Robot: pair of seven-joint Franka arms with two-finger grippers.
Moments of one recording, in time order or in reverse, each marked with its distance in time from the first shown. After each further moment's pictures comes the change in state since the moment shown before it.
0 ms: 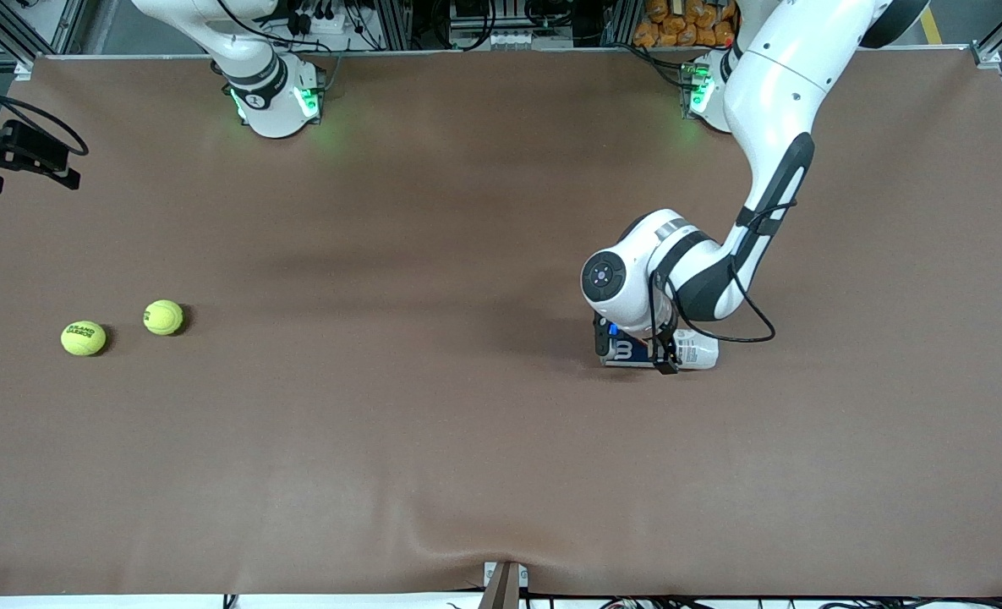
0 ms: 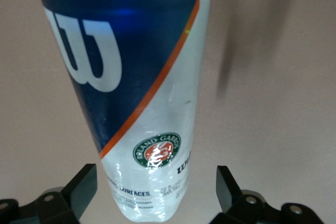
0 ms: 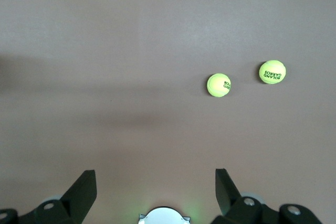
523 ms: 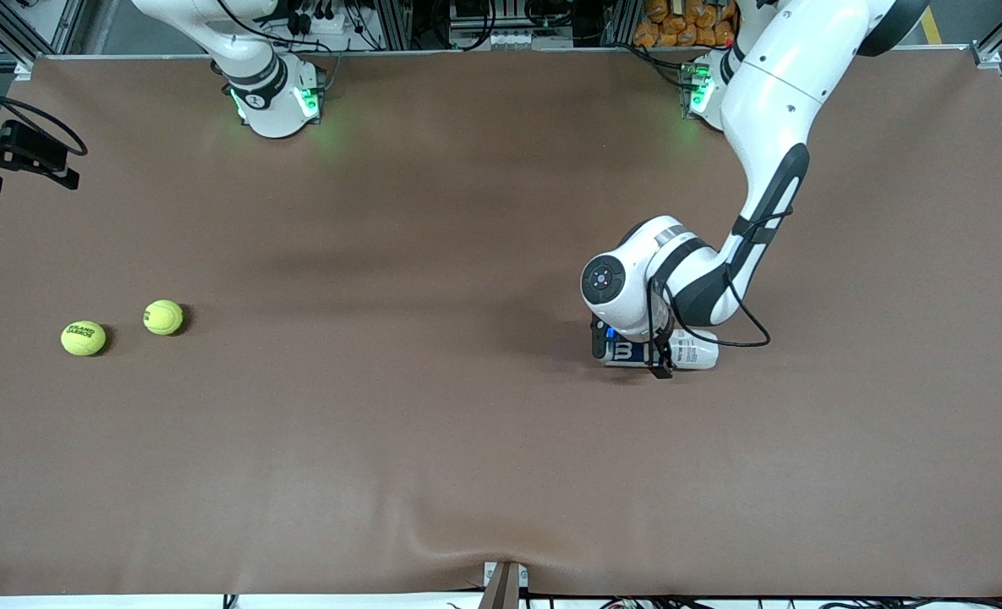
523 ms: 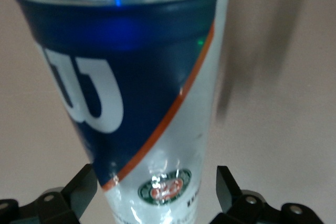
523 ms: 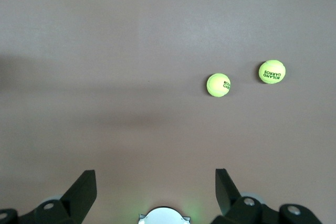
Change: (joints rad) left arm 0.005 0.036 0.003 0.000 0.017 0.062 0.000; right arm -0.001 0.000 0.000 0.000 0.000 0.000 0.000
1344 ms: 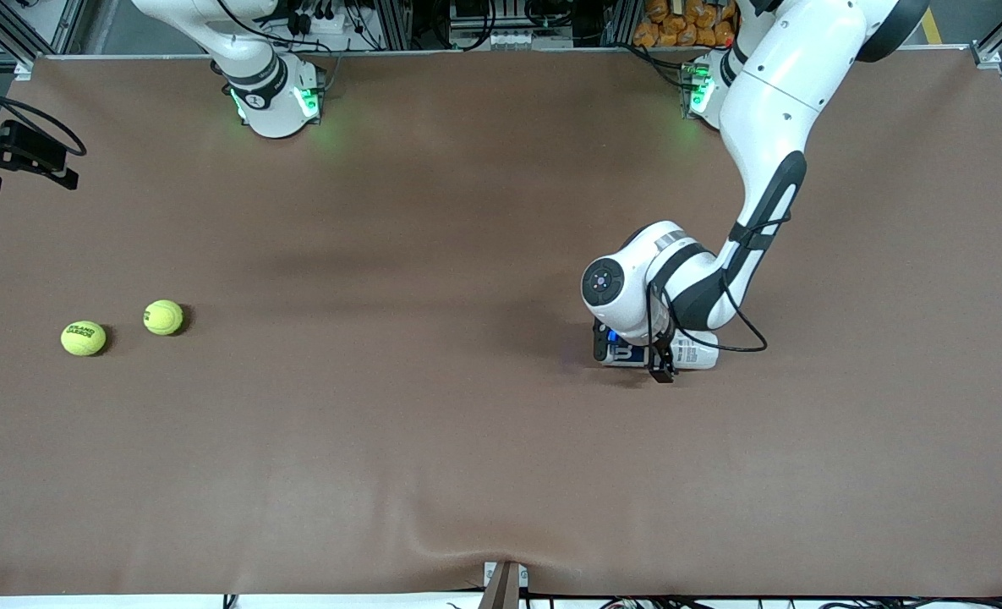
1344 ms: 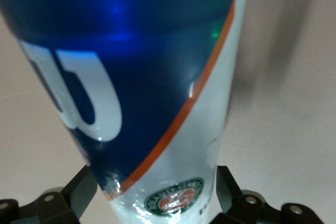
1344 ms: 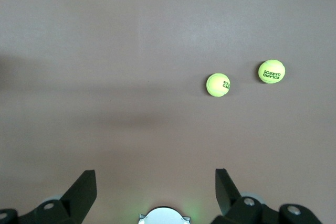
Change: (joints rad) left arm 0.001 0.018 0.004 0.000 0.067 0.007 0.000; right arm -0.002 0.000 0.000 0.000 0.000 0.000 0.000
